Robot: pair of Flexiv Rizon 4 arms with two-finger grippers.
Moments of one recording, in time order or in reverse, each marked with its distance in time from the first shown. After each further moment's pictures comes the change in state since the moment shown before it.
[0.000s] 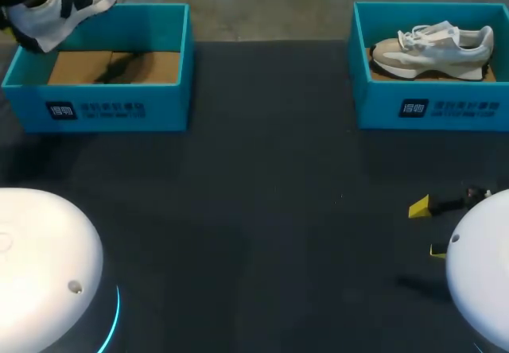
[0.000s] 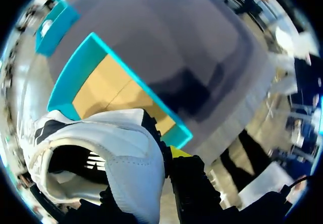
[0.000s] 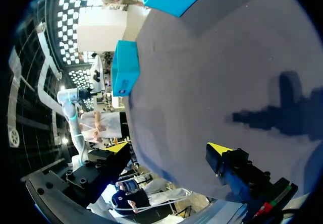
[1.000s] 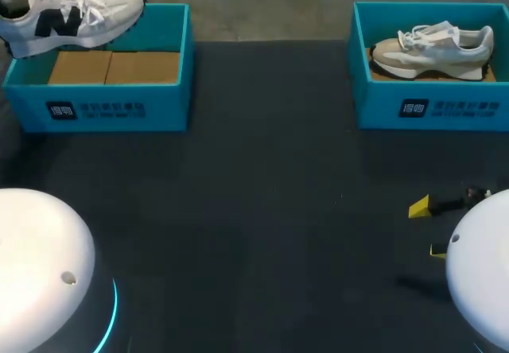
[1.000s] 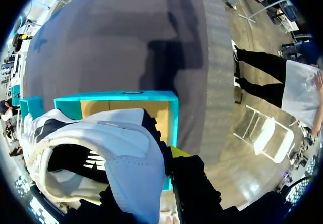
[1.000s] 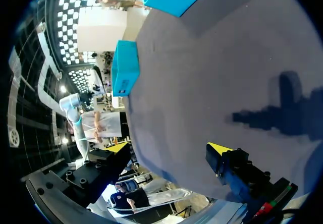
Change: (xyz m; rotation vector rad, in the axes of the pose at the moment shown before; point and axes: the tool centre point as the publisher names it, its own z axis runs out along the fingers) left arm 0.006 0.028 -0.002 -0.104 -0.123 0.750; right arm 0.000 0.000 0.000 0.000 0.000 0.000
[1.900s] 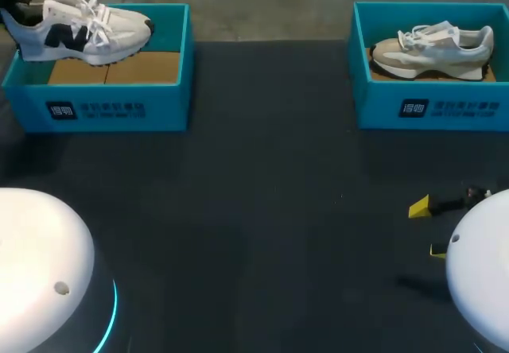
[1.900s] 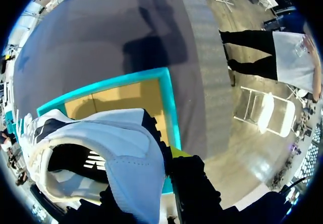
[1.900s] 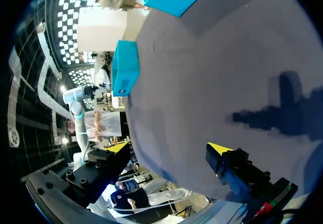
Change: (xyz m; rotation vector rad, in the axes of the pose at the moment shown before) left arm -0.004 0.038 0.053 0.010 0.059 0.199; right arm 0.000 0.000 0.000 0.000 0.000 0.000
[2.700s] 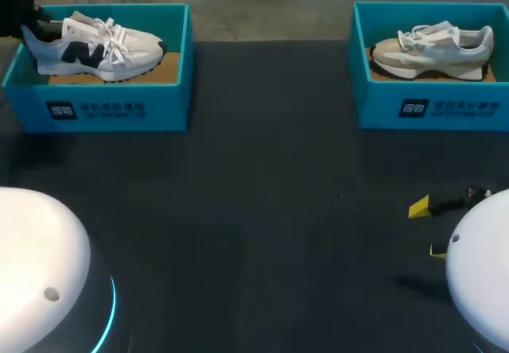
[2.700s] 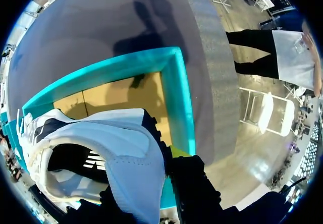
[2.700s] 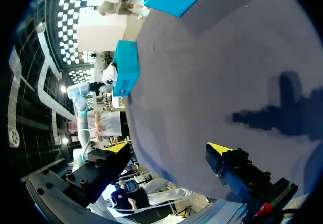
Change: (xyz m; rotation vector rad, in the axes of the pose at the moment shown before) left arm -0.013 0.008 0.049 0.031 0.034 0.010; right arm 0.000 0.000 0.000 0.000 0.000 0.000
